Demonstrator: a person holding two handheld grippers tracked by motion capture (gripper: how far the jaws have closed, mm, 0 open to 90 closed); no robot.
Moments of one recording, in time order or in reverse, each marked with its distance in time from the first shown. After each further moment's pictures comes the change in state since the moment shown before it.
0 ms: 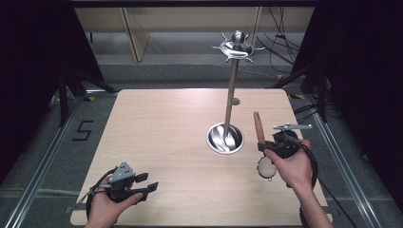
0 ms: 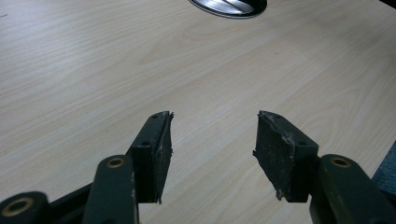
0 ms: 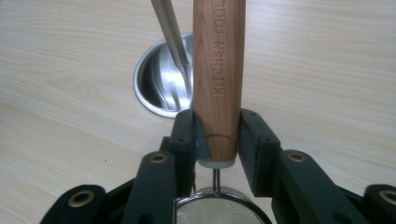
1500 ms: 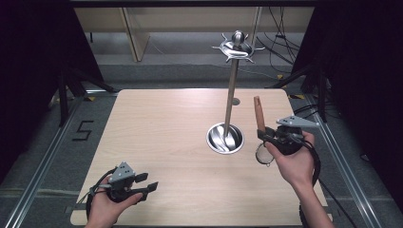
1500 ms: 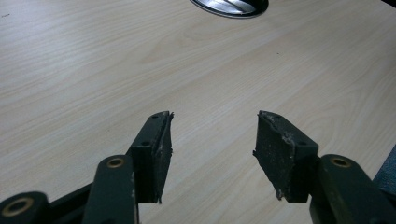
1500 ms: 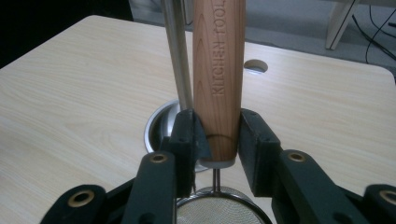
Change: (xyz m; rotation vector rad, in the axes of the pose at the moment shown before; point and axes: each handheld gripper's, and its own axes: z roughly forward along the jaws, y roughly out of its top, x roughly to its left) left arm 0.001 0.000 0.000 0.002 0.001 -0.004; right arm 0.015 0.016 -0.024 -0.263 0.005 -0.100
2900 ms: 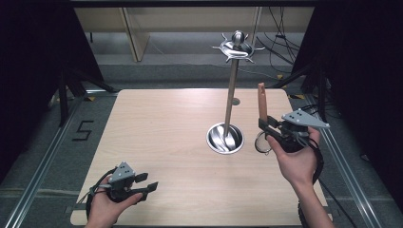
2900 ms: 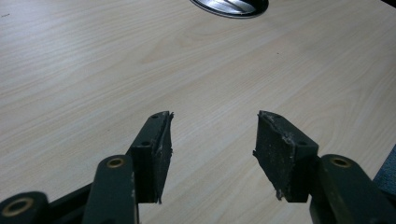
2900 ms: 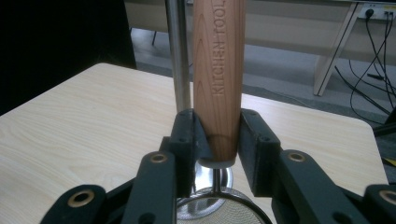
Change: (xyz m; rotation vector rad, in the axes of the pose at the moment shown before) left arm 0.000 0.000 0.000 0.001 0.000 0.001; right arm 0.010 0.016 -0.018 -0.177 -0.004 -0.009
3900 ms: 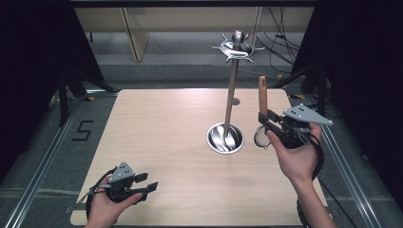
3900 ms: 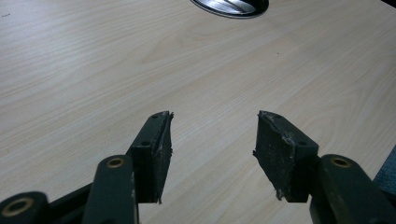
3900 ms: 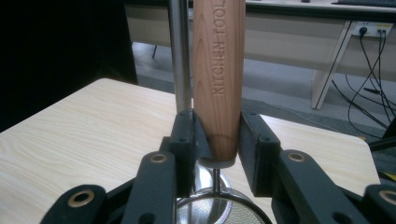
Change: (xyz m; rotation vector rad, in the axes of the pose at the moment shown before) left arm 0.000 0.000 0.000 0.000 -0.002 -0.001; right arm 0.003 0.014 -0.003 -0.055 -0.006 -0.020
